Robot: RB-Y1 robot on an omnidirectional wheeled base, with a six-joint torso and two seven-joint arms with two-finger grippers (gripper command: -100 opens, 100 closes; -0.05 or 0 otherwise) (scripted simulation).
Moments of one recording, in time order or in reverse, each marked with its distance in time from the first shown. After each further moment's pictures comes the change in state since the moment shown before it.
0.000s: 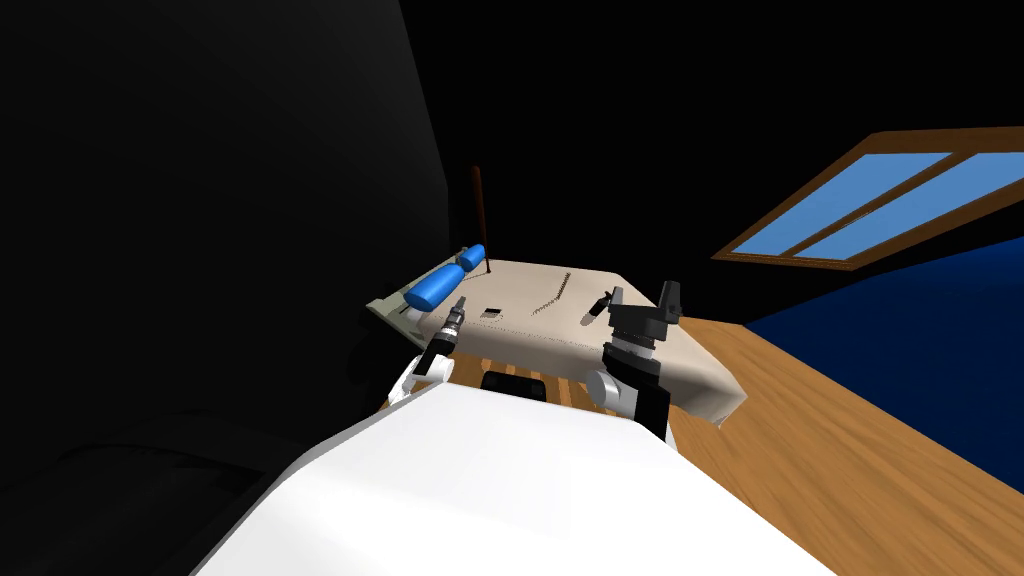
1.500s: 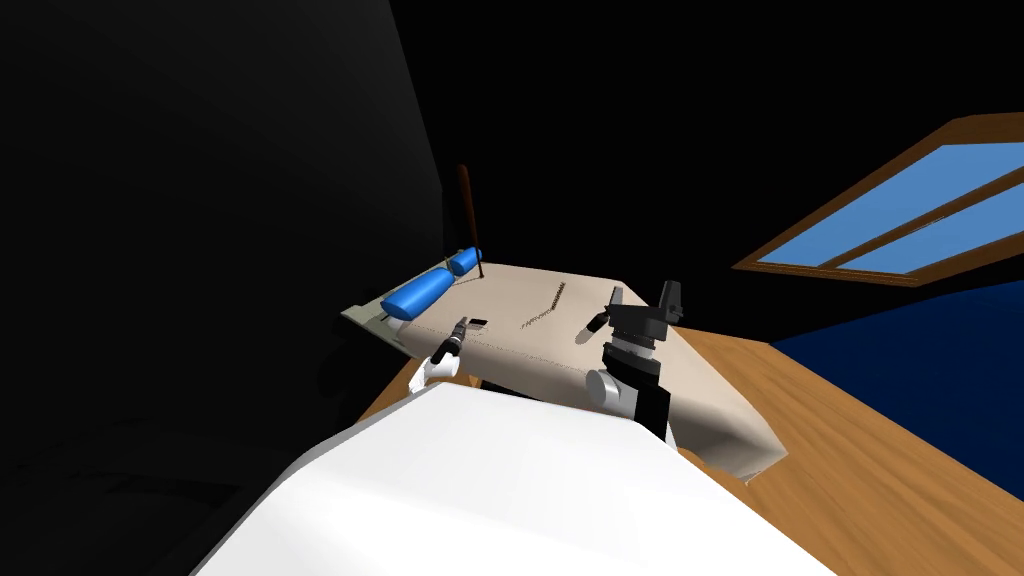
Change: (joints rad) left arm -0.161 -0.072 0.102 0.403 -0.001 0.278 0.024; right arm 0.000 0.000 0.000 0.000 0.000 0.000 0.000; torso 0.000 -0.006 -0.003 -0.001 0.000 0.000
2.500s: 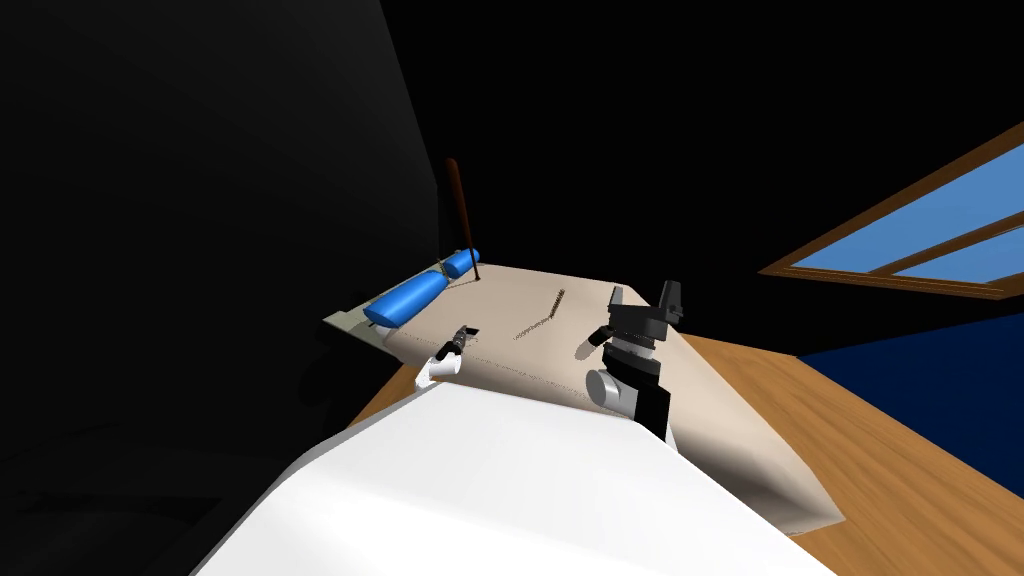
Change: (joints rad) left arm -0.093 -0.017 0.057 0.199 0.014 0.108 0.028; right arm 0.000 0.000 0.000 0.000 0.000 0.000 0.000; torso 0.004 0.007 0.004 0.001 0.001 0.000
